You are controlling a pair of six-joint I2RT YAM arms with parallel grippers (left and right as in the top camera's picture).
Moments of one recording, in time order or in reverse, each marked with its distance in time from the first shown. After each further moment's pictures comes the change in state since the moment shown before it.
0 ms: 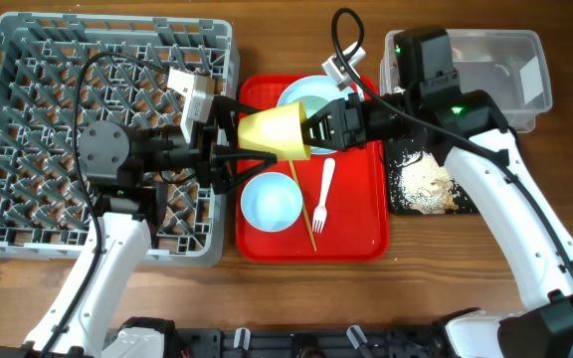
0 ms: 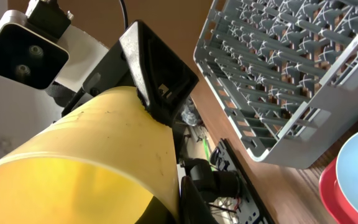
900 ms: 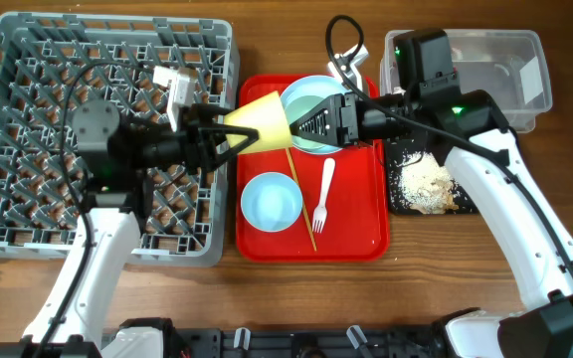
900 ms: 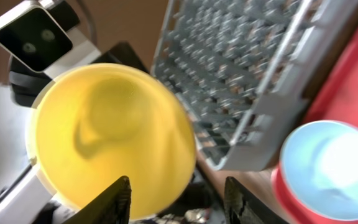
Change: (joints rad) left arm 0.108 0.029 0.009 -0.336 -0.016 0.079; right arm -0.001 0.000 0.000 -0.030 0.210 0.003
